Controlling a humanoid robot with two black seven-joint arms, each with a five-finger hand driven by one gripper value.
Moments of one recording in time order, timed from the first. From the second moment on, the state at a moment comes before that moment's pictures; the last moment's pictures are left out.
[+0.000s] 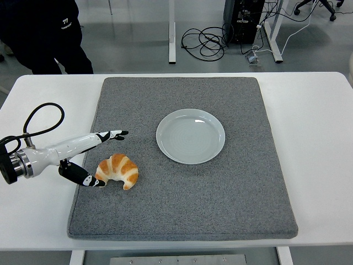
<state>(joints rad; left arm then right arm) -1.02 0.95 0.09 -1.67 1.14 0.27 -0.20 -0.06 0.00 0.01 0.16 -0.08 -0.05 0.23</state>
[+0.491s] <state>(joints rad) -0.92 0.84 0.09 -1.54 1.14 0.36 -0.30 -0.06 0.00 0.01 0.15 -0.08 -0.05 0.23</state>
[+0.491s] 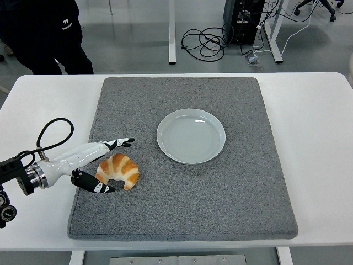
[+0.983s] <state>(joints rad) -0.87 0.76 0.09 -1.41 1.13 0.41 -0.38 -0.06 0.00 0.01 0.15 -0.08 -0.05 0.23</state>
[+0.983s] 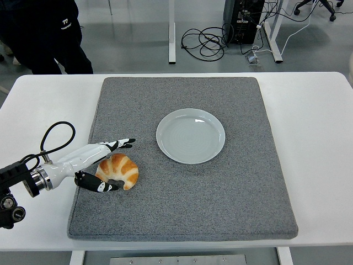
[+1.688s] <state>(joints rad) -0.89 0.77 0.07 -1.41 1.13 0.41 -0.38 -0.06 0.00 0.01 0.15 -0.08 -0.05 0.23</state>
